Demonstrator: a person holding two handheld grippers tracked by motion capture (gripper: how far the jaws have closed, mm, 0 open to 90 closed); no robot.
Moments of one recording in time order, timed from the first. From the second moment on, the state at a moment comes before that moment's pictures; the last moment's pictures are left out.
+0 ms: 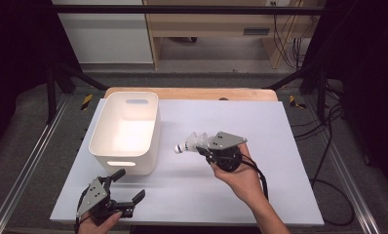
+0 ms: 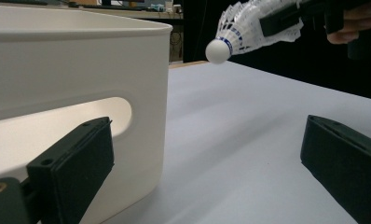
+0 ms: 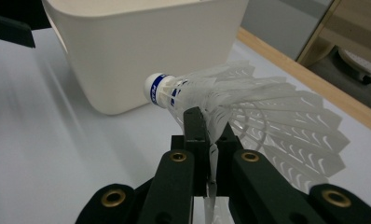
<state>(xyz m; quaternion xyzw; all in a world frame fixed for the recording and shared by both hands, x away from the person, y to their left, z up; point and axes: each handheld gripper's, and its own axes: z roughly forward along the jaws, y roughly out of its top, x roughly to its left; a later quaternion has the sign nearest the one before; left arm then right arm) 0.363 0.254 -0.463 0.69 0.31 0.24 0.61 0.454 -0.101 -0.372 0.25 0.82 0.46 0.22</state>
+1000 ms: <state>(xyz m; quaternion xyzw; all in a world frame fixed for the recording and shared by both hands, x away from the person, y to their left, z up) 0.363 0.252 -0.463 0.69 0.30 0.24 0.61 0.489 -0.010 -0.297 0.14 0.86 0.41 0.26</state>
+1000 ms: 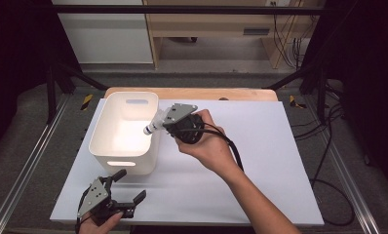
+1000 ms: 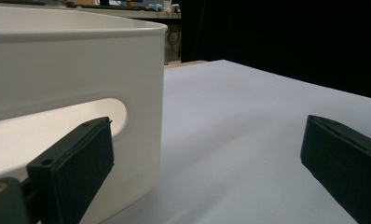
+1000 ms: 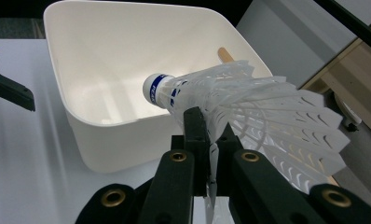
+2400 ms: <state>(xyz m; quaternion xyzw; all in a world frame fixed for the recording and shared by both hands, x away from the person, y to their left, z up) 0.364 0.253 -0.462 0.69 0.31 0.24 0.61 0.522 0.052 -0.294 0.10 0.90 0.34 0.26</state>
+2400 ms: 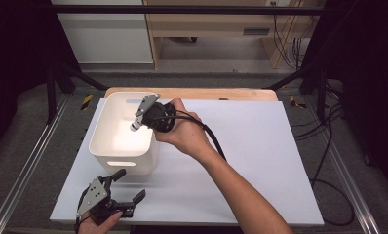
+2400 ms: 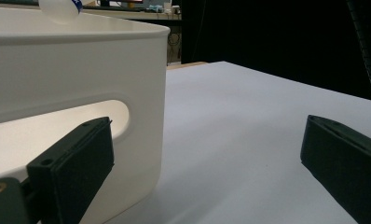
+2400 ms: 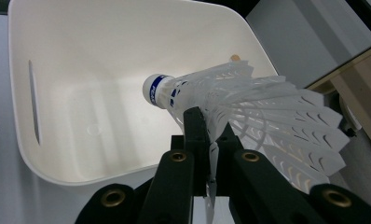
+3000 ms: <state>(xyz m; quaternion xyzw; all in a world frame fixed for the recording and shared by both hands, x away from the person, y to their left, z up) 0.364 0.254 -0.462 0.69 0.31 0.24 0.61 0.537 0.057 -0.305 0.10 0.91 0.34 0.23</state>
